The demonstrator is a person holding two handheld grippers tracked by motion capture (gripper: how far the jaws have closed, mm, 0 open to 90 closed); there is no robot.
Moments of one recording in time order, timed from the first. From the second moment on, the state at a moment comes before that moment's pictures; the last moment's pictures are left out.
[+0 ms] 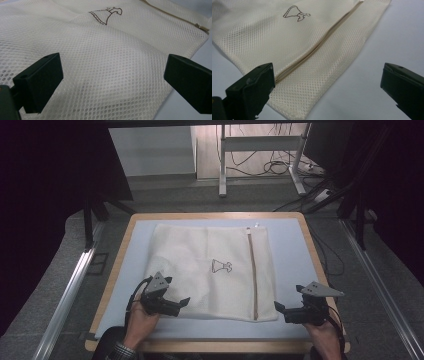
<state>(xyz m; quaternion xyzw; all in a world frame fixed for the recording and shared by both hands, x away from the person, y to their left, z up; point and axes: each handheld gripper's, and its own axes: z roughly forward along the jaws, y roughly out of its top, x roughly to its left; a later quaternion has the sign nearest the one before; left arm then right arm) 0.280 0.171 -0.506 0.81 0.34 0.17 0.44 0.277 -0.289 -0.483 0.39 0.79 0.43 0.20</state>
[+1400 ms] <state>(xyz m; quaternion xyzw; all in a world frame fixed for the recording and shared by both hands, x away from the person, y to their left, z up) 0.281 0.139 -0.500 0.82 0.31 0.14 0.46 0.279 -0.285 -0.486 0.38 0.81 0.40 0.21</state>
